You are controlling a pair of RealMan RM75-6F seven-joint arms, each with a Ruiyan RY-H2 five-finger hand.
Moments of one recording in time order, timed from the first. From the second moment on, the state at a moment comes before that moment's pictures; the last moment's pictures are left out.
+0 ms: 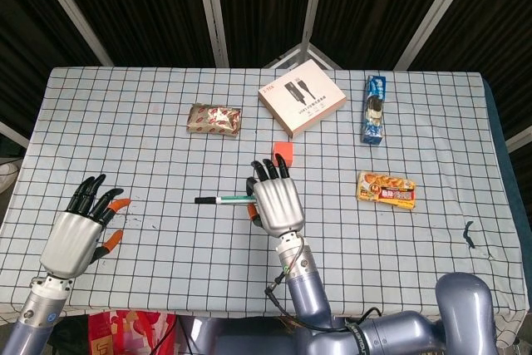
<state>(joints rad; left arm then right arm) -0.20 -1.27 -0.05 -1.70 1.76 1.52 0.34 0.89 -1.87 0.44 -1.95 -0.75 1.51 -1.08</state>
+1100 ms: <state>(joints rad) -0.27 -1.43 -0.12 -1.54 1.80 1.59 0.28 0.97 -1.87 0.47 -1.97 -0.67 1.53 -1.04</state>
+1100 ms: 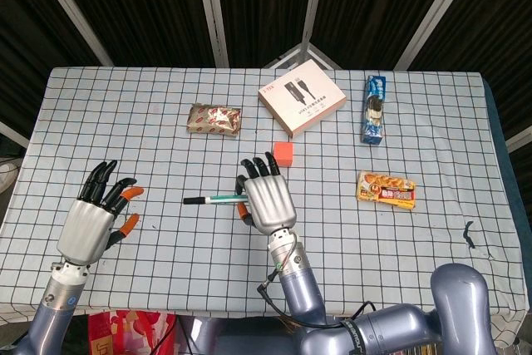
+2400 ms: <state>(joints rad) -0.34 -1.57 -0.11 -1.38 1.81 1.60 0.28 1.01 -1.89 0.46 -1.95 -0.66 1.54 -1.01</state>
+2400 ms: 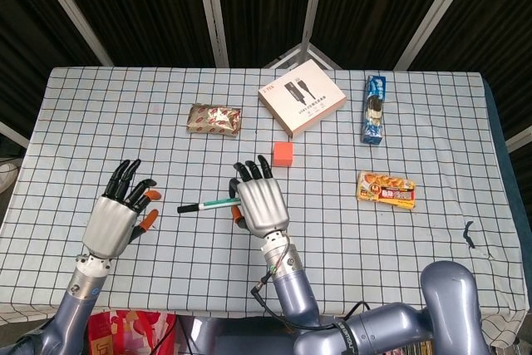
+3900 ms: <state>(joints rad) -0.41 -1.69 -0.12 -1.31 1.82 1.61 0.30 1.02 -1.87 0.45 -1.95 -0.64 1.55 -1.00</state>
